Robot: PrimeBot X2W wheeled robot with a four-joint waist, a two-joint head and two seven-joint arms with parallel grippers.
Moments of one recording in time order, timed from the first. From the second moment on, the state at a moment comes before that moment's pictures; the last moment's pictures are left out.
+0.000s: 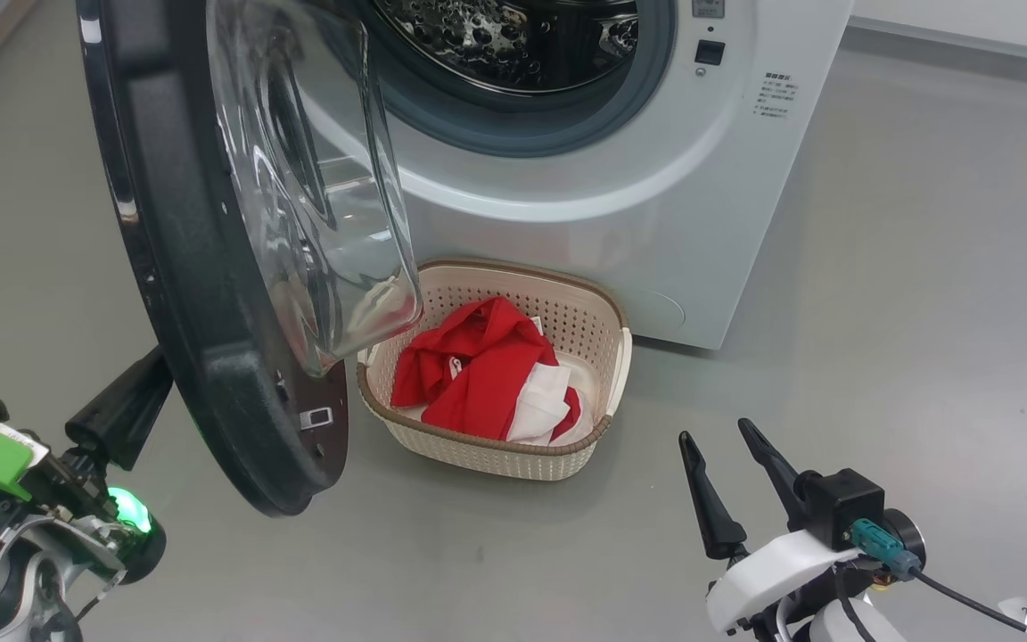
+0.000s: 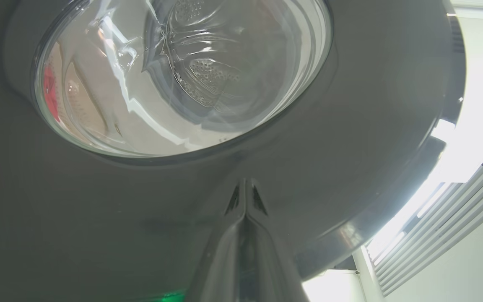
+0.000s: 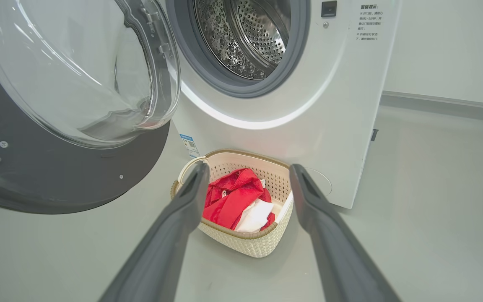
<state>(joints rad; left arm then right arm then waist) -0.20 0.19 0.10 0.09 -1.93 0.07 0.62 -0.06 -0.05 0.35 0.32 0.33 0.03 -0.25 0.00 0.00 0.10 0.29</state>
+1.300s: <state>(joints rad) -0.16 0.15 0.05 -0.01 -1.91 0.09 0.60 -0.10 -0.05 0.37 0.28 0.35 0.01 -0.25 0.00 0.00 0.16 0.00</state>
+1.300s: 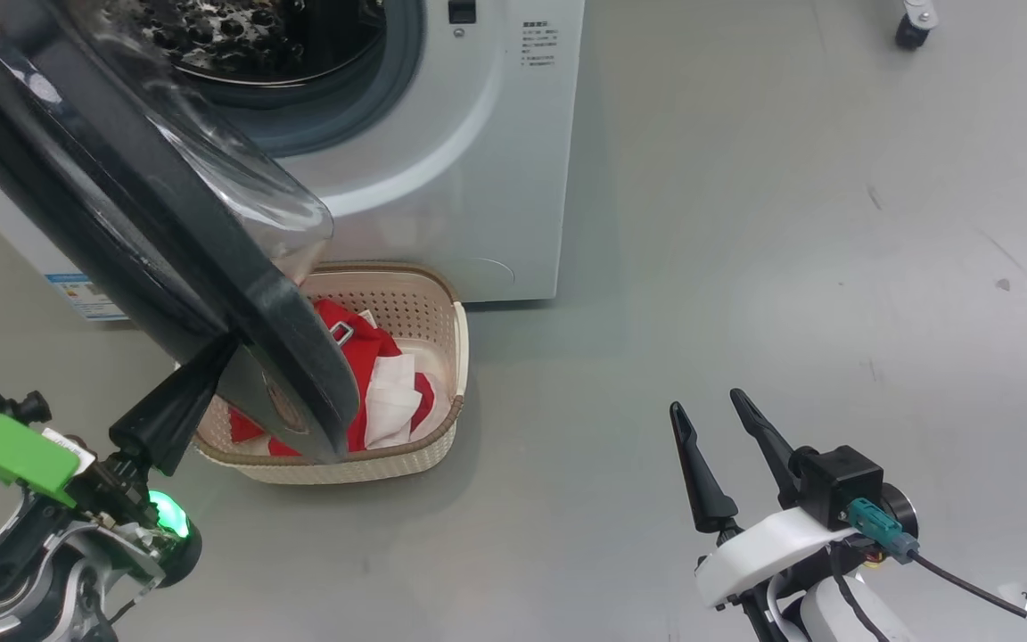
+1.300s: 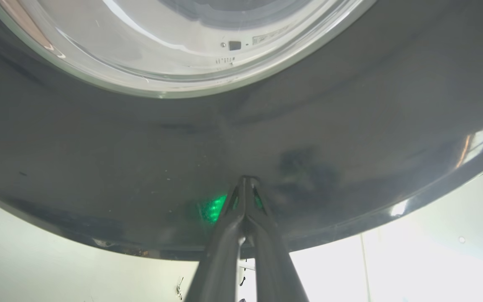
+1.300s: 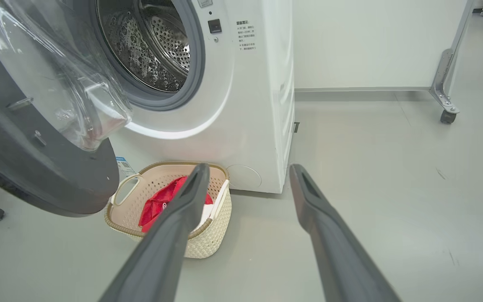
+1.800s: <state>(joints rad) -0.21 0.14 0.07 0.03 -1.88 0.10 0.52 -0.10 -0.05 0.38 0.26 0.38 -0.01 -0.25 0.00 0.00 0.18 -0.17</state>
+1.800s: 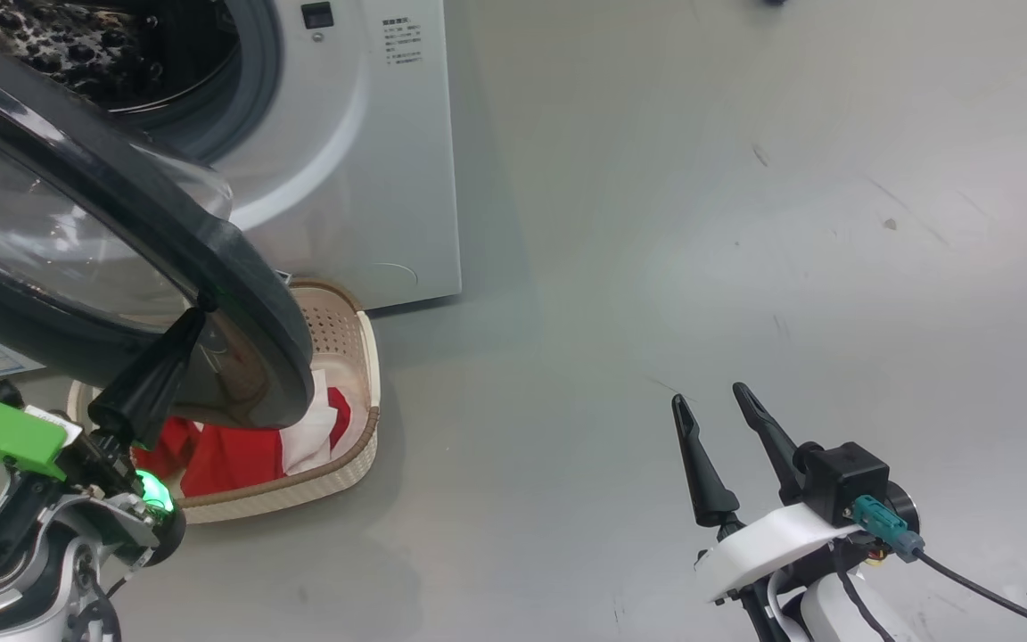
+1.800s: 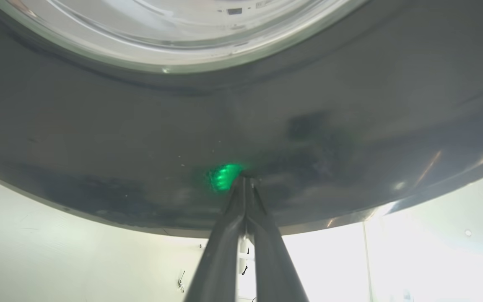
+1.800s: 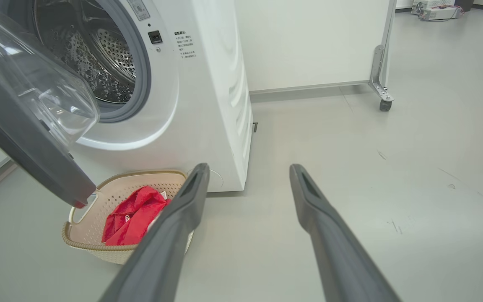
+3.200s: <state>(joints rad) -0.51 0.13 0.12 0.32 -1.69 0.10 0.20 -0.09 -0.05 0.38 0.18 0.42 -0.05 -0.25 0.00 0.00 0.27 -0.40</state>
